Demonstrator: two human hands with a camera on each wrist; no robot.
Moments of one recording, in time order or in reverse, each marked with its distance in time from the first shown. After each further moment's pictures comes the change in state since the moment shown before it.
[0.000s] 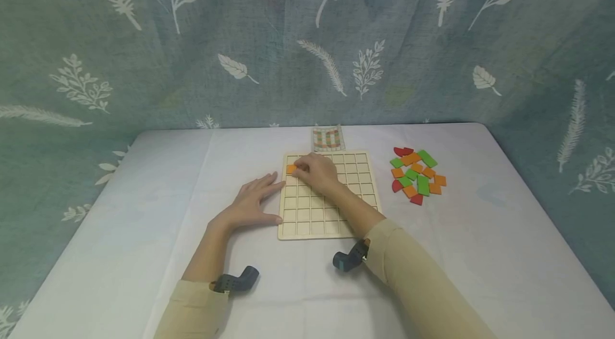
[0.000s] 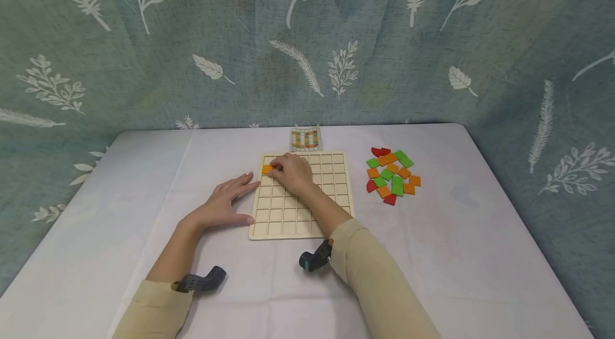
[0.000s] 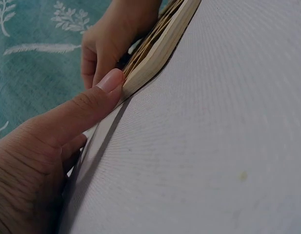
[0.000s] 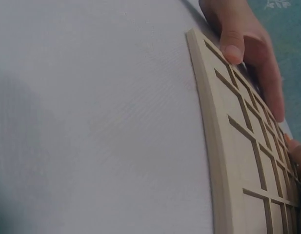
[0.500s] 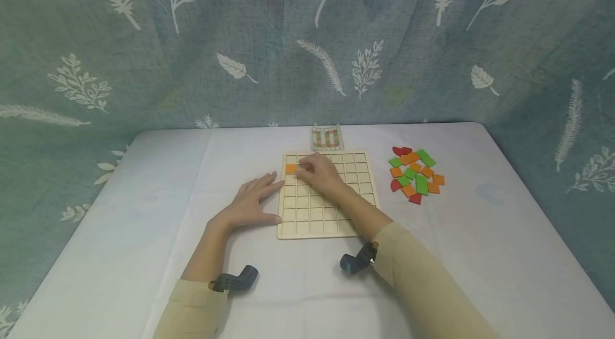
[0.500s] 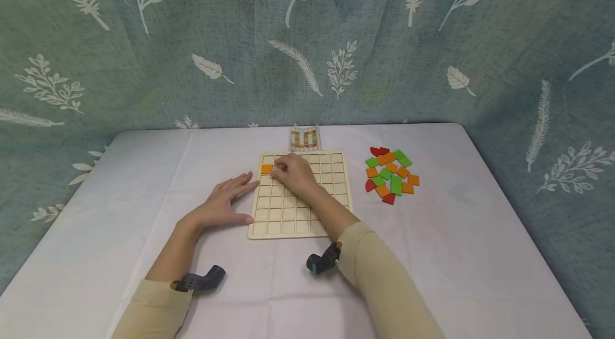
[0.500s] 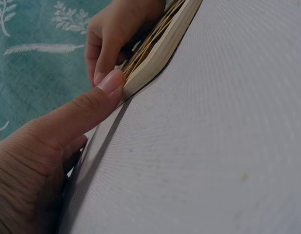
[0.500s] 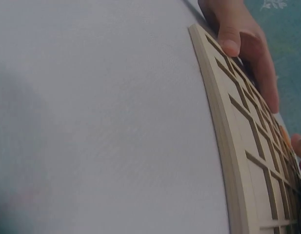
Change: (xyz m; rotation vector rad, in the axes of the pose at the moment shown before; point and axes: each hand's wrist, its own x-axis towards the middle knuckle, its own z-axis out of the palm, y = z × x) left_hand -0.001 0.001 0.000 -0.006 -0.002 0.000; right_hand -0.013 0.009 -0.005 0.224 0.019 0.001
